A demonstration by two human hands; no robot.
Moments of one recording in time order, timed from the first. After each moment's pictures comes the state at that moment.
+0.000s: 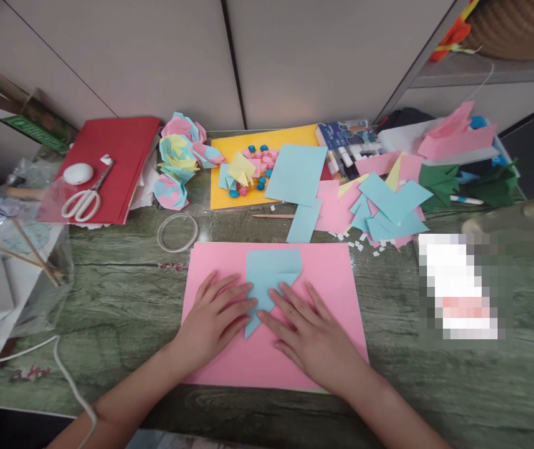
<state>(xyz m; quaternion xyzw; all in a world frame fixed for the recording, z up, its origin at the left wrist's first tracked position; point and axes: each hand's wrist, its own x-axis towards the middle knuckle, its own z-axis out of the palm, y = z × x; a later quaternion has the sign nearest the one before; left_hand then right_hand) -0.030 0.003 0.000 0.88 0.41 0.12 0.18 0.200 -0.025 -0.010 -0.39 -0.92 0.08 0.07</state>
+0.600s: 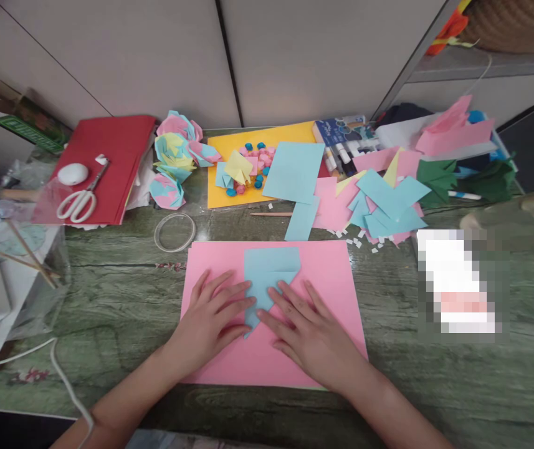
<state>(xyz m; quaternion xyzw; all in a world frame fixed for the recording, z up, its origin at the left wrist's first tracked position) -0.032 0.003 0.005 0.89 0.41 0.09 0.19 0.201 -0.025 -0.010 -0.39 -0.91 0.08 0.08</state>
